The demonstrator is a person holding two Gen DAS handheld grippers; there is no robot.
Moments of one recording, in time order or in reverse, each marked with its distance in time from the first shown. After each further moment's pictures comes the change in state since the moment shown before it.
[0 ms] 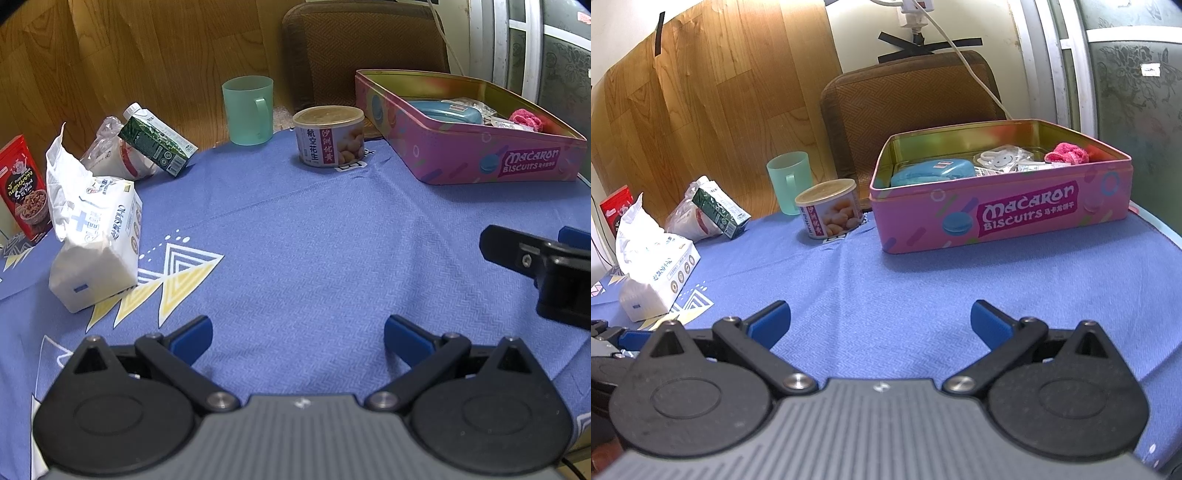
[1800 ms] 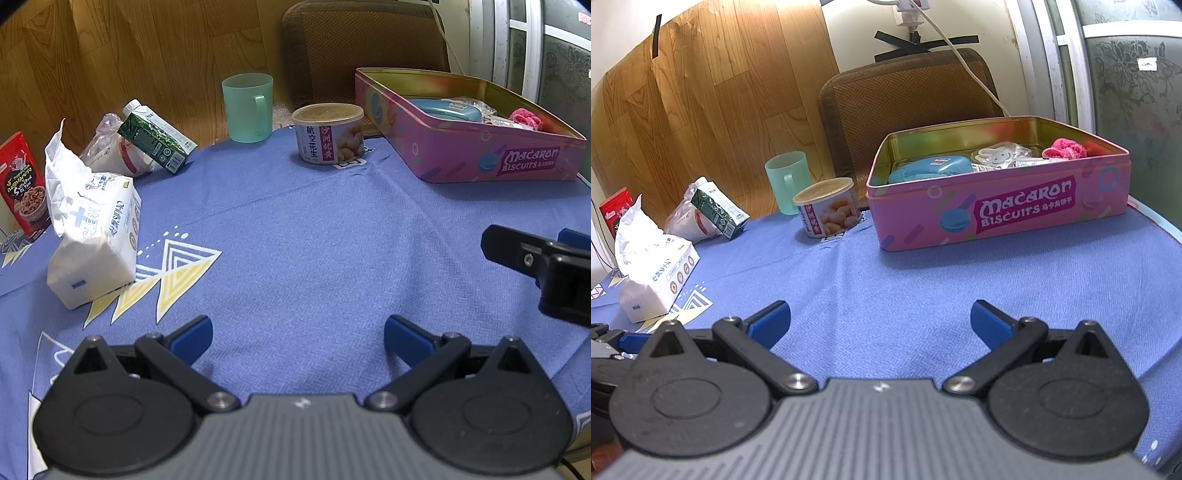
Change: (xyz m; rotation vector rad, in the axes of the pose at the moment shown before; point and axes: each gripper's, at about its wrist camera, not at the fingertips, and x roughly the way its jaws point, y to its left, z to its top) left arm 0.001 0.003 -0.001 0.000 0.004 -0.012; right arm 0.000 -0.003 0.001 0.003 0.002 0.009
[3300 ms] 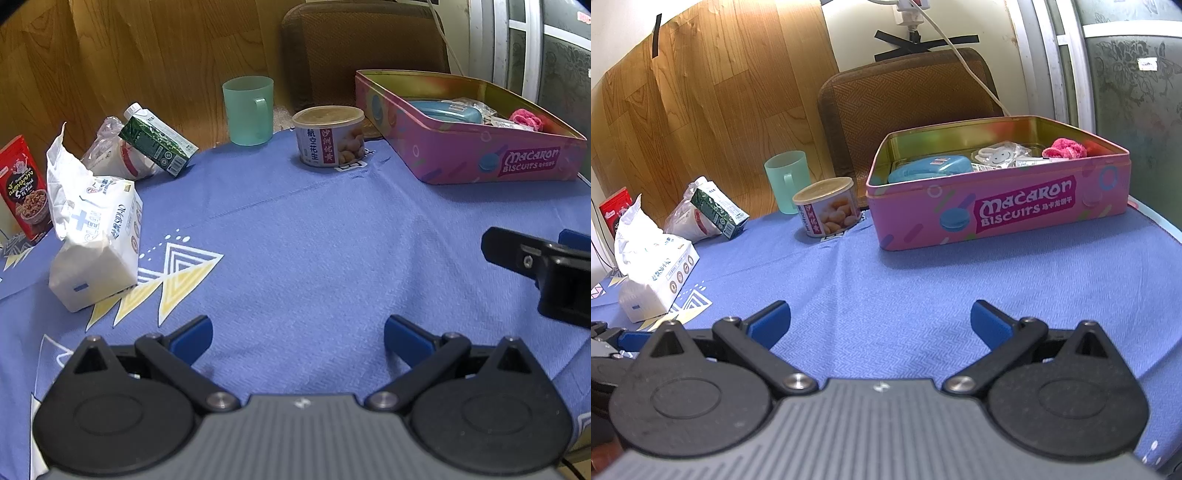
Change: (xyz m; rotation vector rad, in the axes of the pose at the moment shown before) left arm 0.000 0.003 0.001 0.001 -0.005 0.006; right arm 0.000 0.000 -0.002 0.001 0.001 -0.002
